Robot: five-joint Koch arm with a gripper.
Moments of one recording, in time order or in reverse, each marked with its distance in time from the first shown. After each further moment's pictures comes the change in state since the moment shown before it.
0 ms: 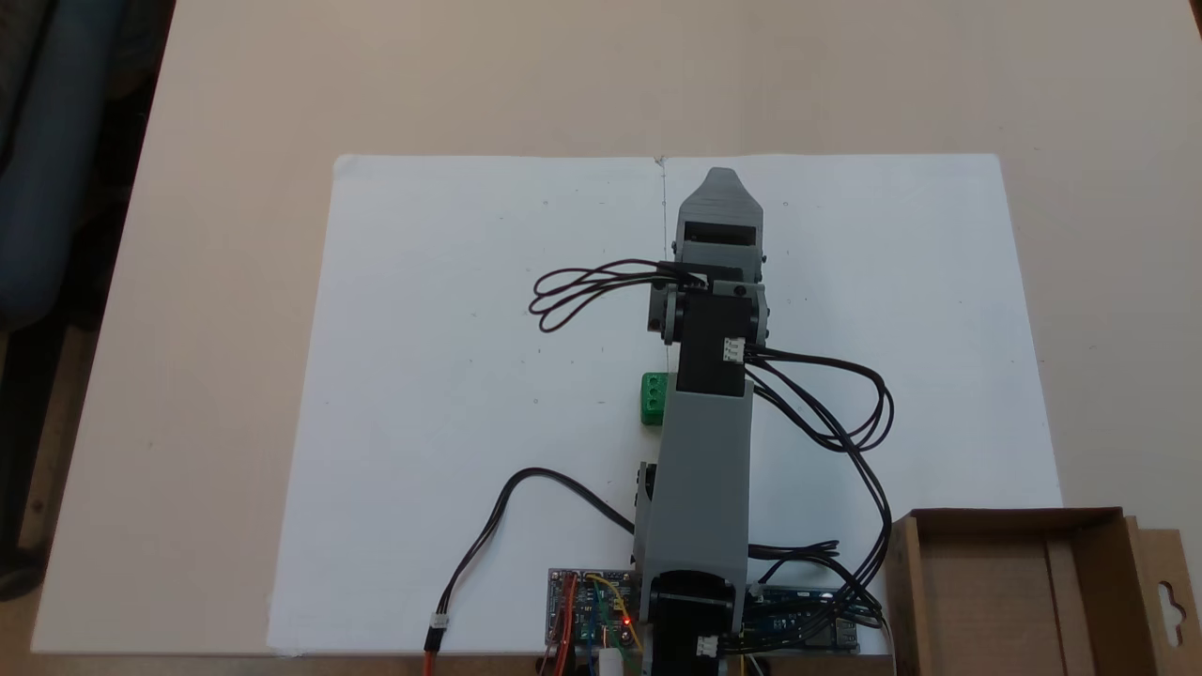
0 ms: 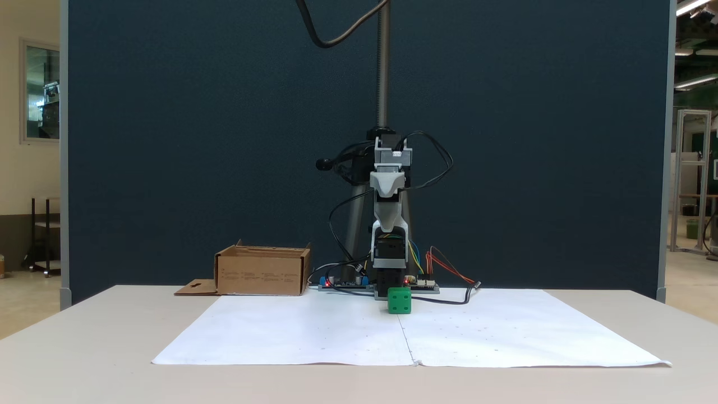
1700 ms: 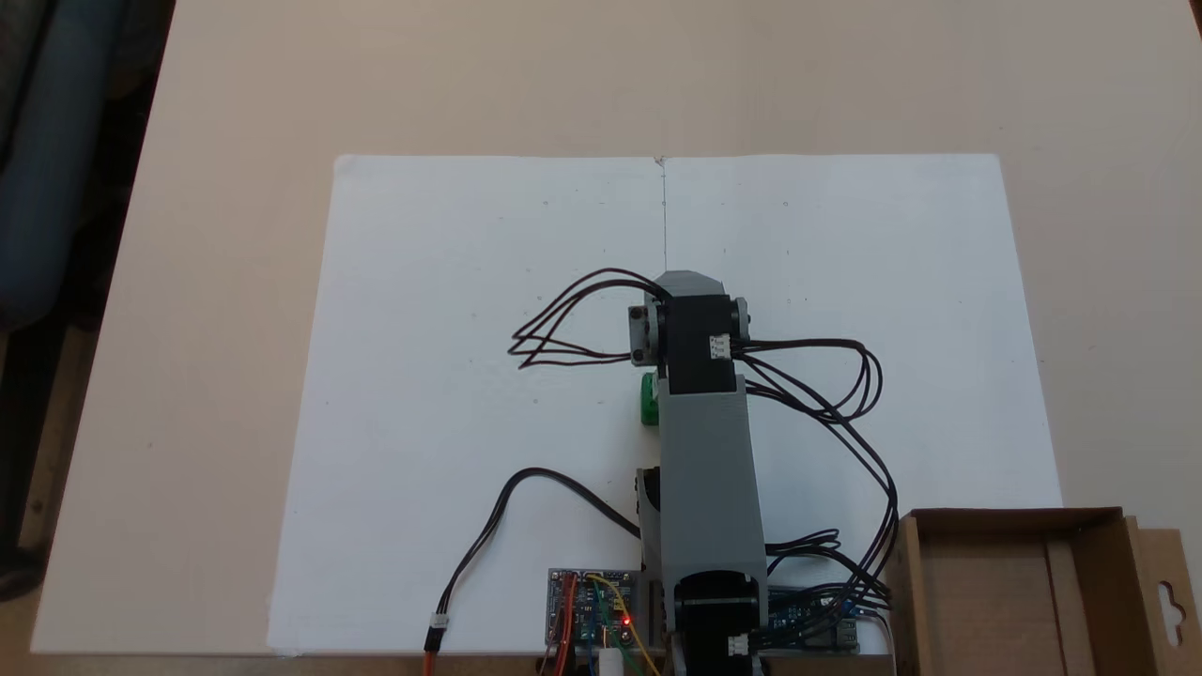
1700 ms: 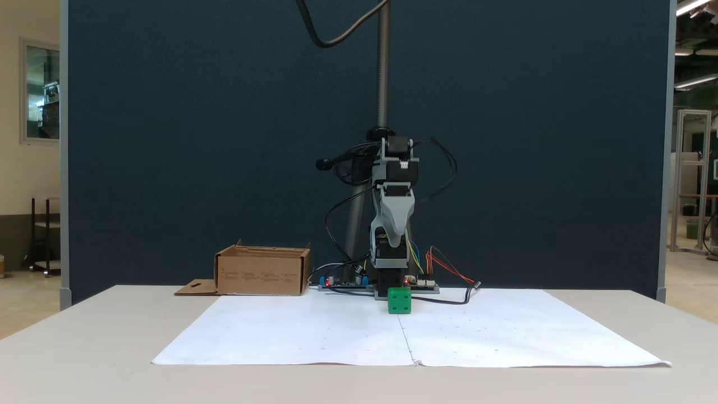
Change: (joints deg) arm -9.1 0.1 3.3 24.9 0.3
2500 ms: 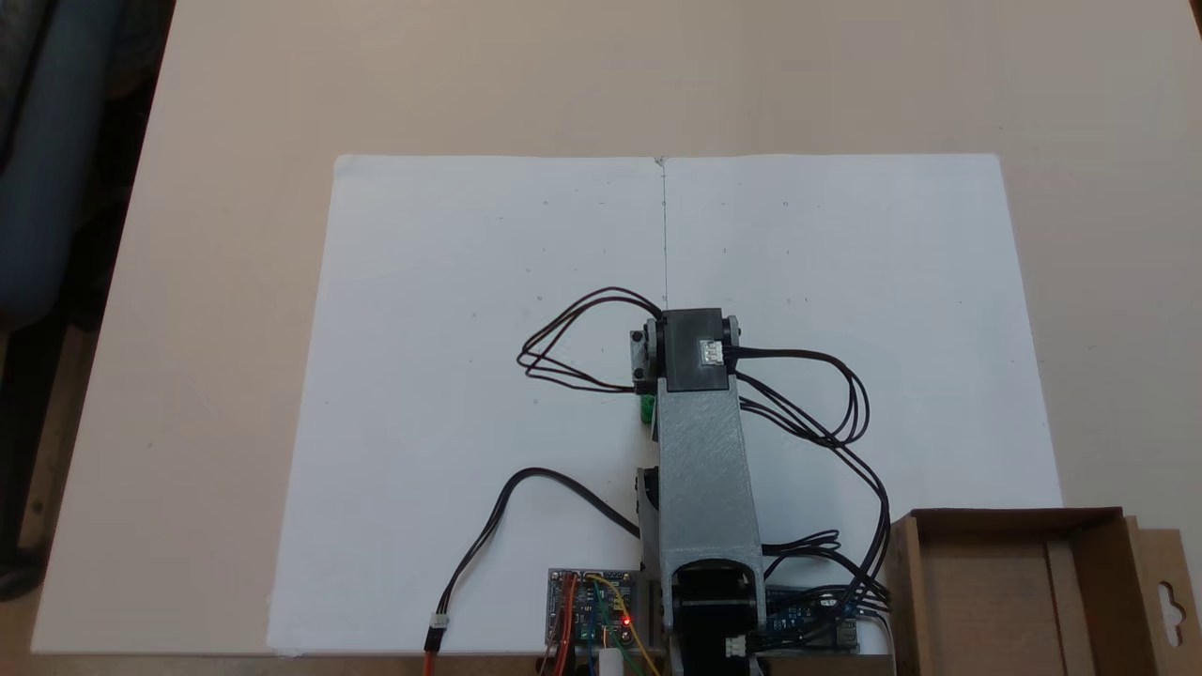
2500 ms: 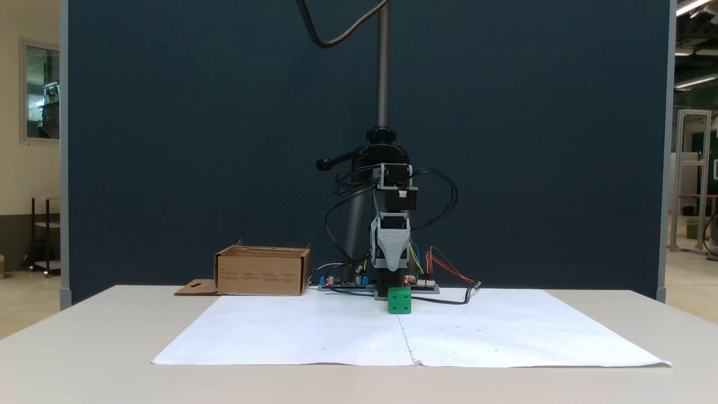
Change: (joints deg) arm 0.8 0.0 17.0 -5.6 4.3
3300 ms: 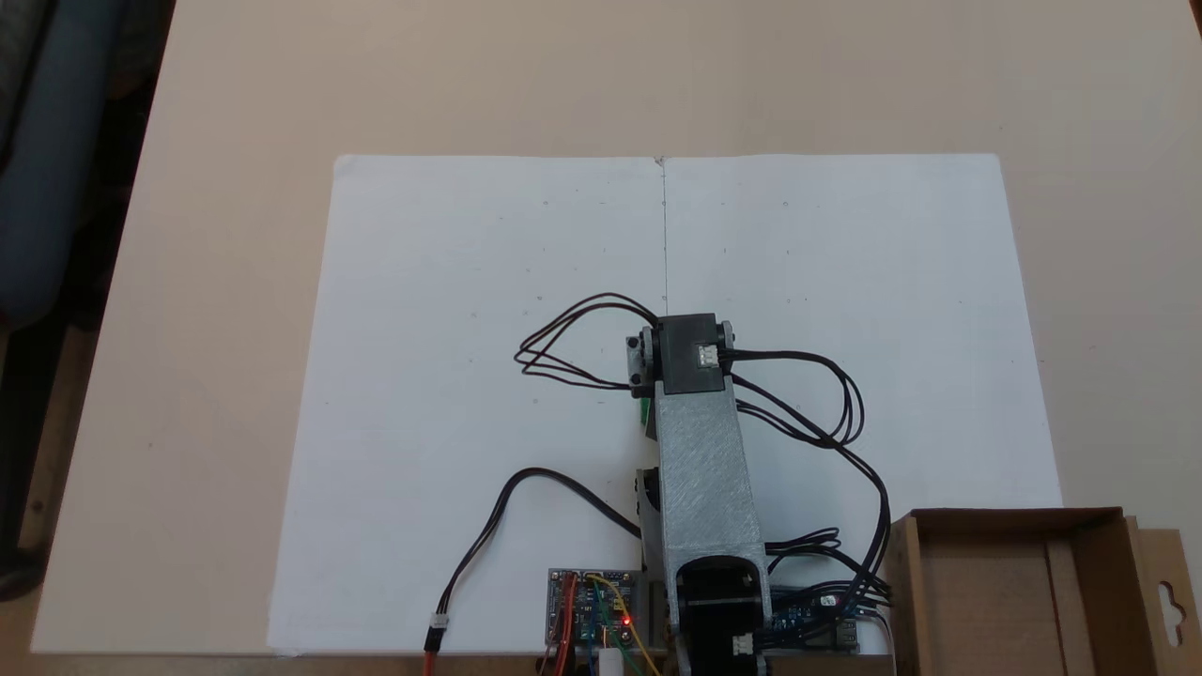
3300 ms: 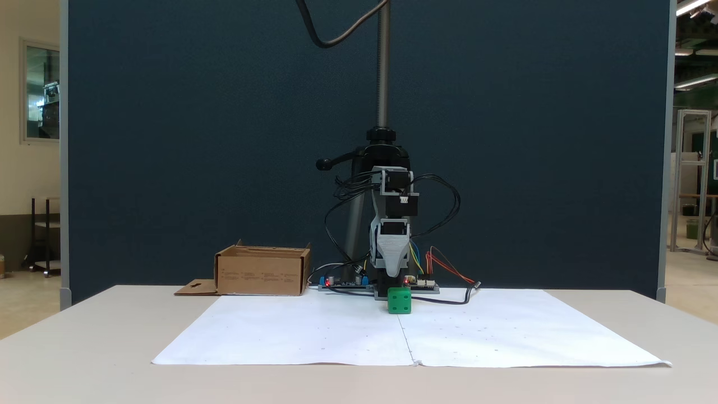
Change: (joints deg) arm -2.3 0.0 3.6 -5.3 5.4
